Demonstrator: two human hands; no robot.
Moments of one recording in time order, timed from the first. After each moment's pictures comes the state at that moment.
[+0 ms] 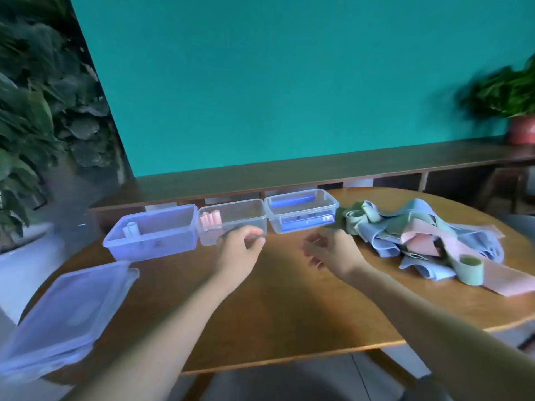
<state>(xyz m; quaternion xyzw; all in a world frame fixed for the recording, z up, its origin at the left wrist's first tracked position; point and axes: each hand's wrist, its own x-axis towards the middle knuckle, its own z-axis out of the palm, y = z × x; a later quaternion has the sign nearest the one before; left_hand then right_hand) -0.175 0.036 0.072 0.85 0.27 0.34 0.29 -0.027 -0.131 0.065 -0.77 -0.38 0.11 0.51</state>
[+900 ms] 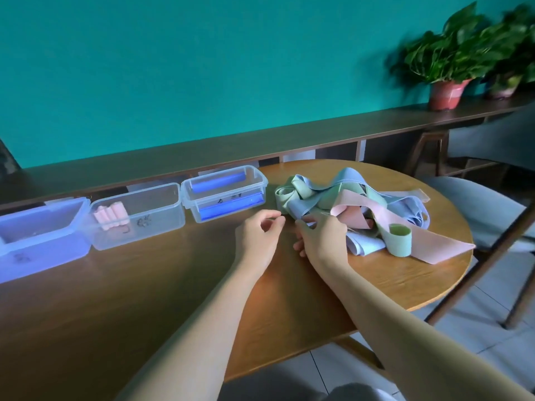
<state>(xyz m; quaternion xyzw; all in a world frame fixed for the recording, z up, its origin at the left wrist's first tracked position) 0.000 -0.072 0.008 0.83 0.20 0.33 0.41 0.060 -0.192 0.008 -0.80 -0.14 -0.02 0.58</state>
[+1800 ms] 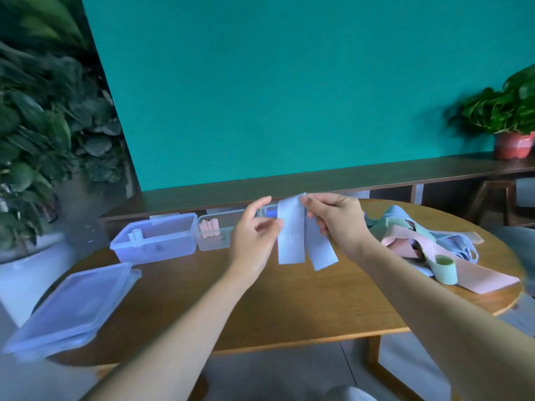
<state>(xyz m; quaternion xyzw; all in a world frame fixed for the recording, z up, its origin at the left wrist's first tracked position) -0.174 -0.061 0.114 0.73 0.15 0.43 0.51 -0.042 -0.177 0.136 -0.58 -0.35 0.08 0.72</state>
